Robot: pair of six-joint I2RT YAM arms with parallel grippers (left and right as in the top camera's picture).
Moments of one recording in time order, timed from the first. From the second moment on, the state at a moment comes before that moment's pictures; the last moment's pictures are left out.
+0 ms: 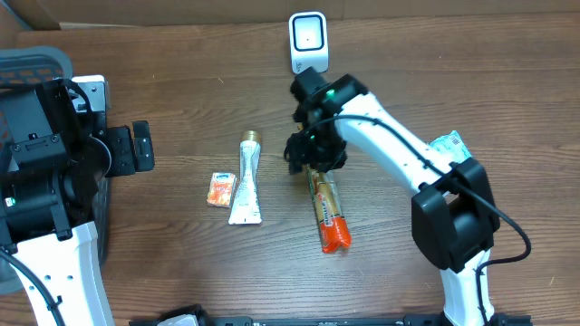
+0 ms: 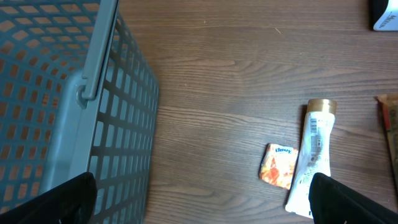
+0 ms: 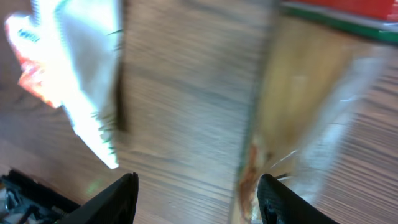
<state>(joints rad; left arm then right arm) 0.24 1.25 1.66 -1.29 -0.06 0.13 0.64 2.13 1.83 -1.20 -0.33 0.39</state>
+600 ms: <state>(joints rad) 0.24 1.25 1.66 -1.29 -0.06 0.13 0.66 2.13 1.83 -1.33 -0.08 0.41</state>
